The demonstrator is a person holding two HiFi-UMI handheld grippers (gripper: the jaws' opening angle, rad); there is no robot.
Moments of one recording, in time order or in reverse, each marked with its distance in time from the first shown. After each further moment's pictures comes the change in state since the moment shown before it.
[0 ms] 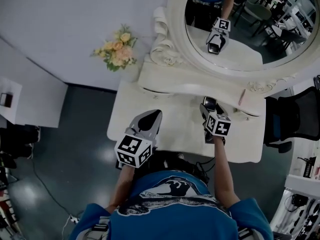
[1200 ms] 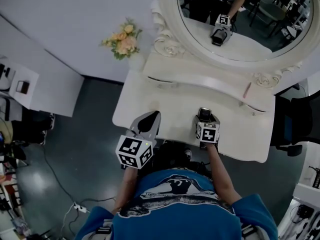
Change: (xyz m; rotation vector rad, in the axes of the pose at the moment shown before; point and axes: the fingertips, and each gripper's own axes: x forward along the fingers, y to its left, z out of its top) left arm -0.036 -0.046 -0.027 0.019 0.025 0.177; right arm 0.004 0.012 -0.134 -0.091 0.138 0.024
